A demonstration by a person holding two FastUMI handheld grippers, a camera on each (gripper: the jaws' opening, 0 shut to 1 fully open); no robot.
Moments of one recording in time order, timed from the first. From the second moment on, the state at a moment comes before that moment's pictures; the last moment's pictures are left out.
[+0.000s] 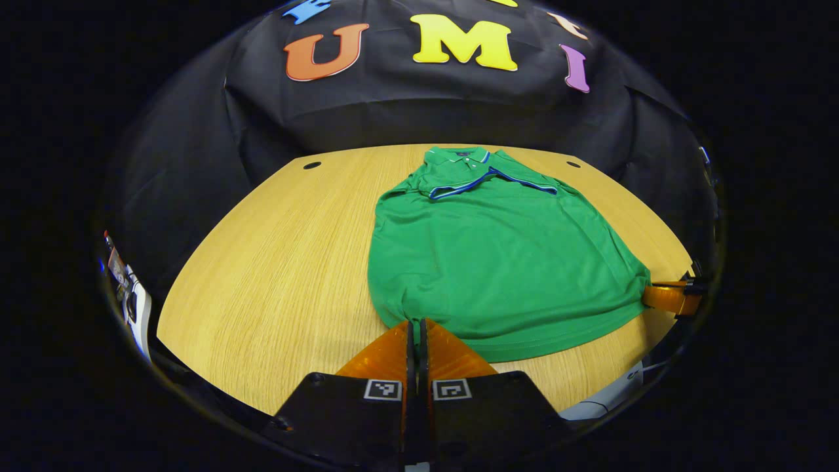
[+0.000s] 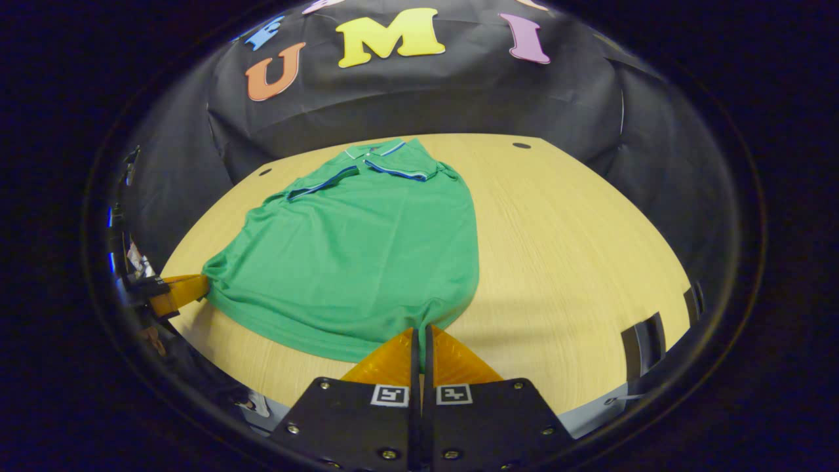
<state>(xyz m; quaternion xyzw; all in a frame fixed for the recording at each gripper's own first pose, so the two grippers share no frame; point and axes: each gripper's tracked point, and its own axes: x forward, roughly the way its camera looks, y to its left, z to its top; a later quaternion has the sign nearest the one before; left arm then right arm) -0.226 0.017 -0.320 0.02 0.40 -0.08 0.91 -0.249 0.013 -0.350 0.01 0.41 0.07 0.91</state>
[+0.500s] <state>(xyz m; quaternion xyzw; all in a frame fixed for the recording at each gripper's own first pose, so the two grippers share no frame) -0.178 0.017 -0.282 -0.01 0.37 -0.08 0.93 -0.189 0.024 -0.296 0.01 0.35 0.08 0.93</state>
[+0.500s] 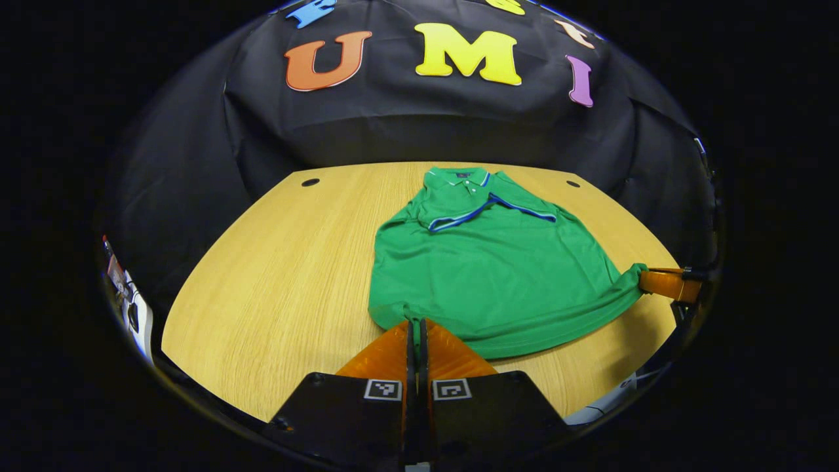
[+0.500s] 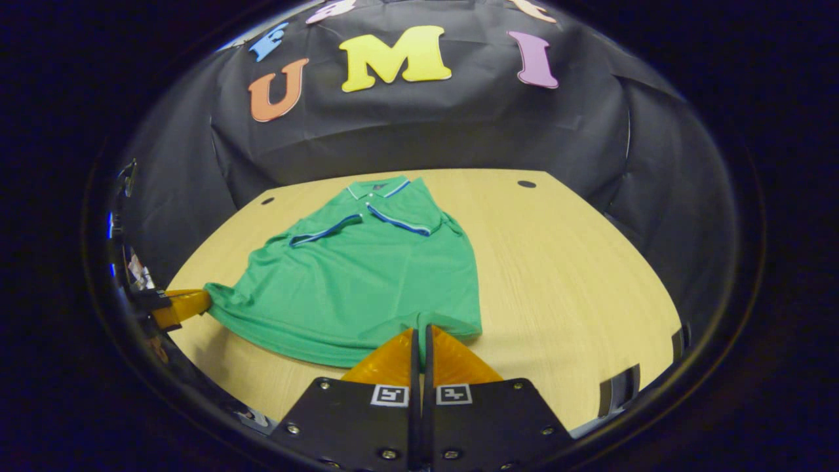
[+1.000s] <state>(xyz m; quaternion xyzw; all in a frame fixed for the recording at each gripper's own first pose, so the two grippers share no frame) -0.115 0.013 -0.253 -0.02 0.34 -0.08 0.94 -0.121 0.042 -0.266 0.01 0.31 0.10 0.95</state>
